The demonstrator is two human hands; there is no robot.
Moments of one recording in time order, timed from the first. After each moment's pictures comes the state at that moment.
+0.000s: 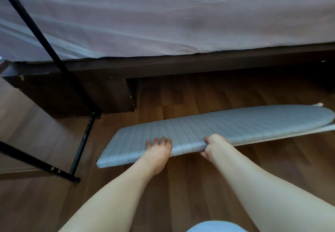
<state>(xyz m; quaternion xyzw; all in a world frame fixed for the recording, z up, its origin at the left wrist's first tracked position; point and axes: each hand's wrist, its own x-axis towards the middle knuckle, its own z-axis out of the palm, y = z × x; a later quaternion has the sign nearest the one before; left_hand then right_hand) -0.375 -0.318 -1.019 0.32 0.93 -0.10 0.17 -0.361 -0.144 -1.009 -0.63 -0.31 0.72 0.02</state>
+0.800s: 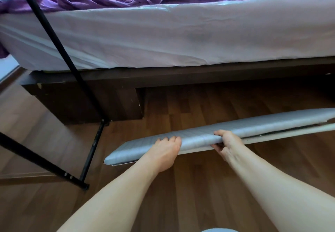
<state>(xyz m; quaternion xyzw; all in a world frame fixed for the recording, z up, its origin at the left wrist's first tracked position) -0.392 -0.328 -0.981 0.38 0.92 0.00 0.09 -0.367 -0.124 -0.984 -0.54 -0.39 0.75 0.03</state>
